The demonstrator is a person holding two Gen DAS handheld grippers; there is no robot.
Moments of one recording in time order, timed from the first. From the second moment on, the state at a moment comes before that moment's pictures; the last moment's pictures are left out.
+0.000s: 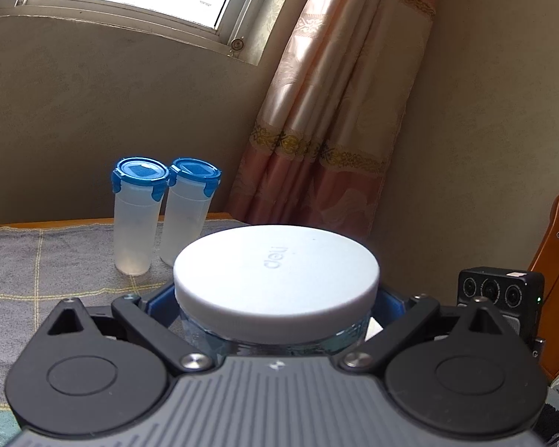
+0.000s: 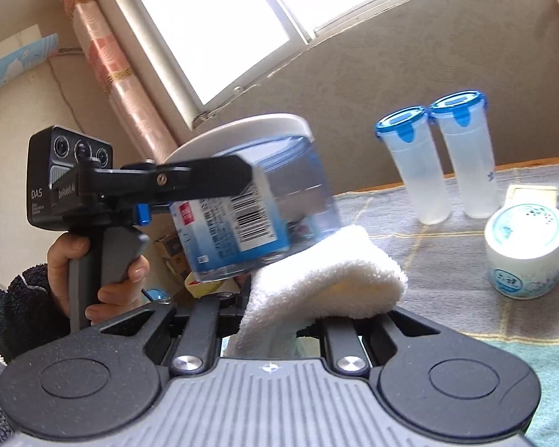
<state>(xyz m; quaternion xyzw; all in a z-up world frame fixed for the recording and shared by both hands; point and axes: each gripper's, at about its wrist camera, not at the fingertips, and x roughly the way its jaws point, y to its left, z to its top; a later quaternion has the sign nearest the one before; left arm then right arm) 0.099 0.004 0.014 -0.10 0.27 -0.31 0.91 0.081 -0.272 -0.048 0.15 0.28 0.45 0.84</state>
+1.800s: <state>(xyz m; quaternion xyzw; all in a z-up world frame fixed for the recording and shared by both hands) 0.113 -0.019 -0.097 0.06 0.26 -0.23 0.94 0.145 -0.178 -0.032 -0.03 0.33 0.41 0.85</state>
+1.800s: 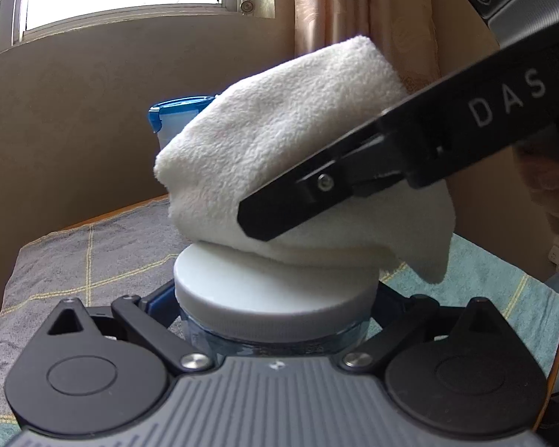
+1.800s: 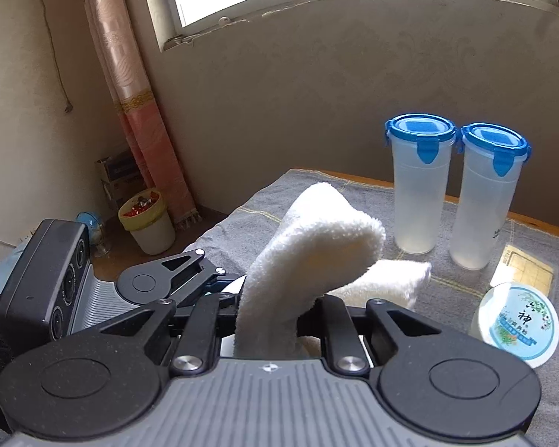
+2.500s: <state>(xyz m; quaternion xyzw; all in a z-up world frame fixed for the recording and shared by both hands) 0.114 0.021 -0.095 0.05 0.26 -0.16 0.95 0.105 -0.209 -0.020 -0.01 0.33 0.41 0.85</state>
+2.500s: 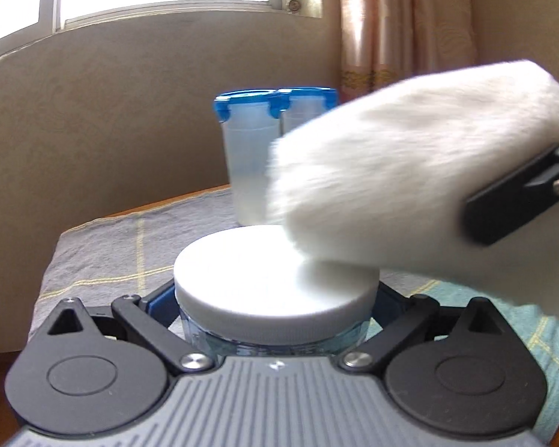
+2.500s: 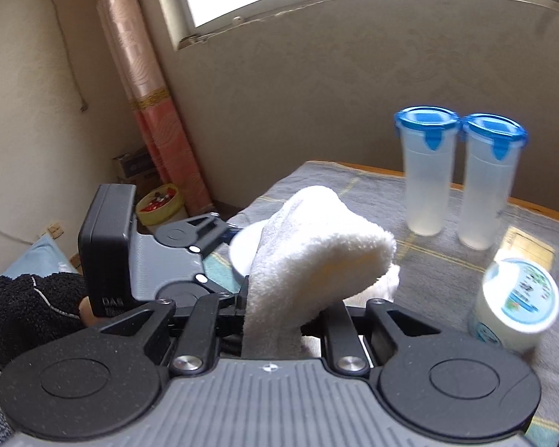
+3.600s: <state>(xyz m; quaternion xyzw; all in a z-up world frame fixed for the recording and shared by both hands) 0.257 0.118 -0.129 -0.03 0.20 0.07 0.98 0.124 -0.263 -0.080 0.08 0.37 0.35 0.86</state>
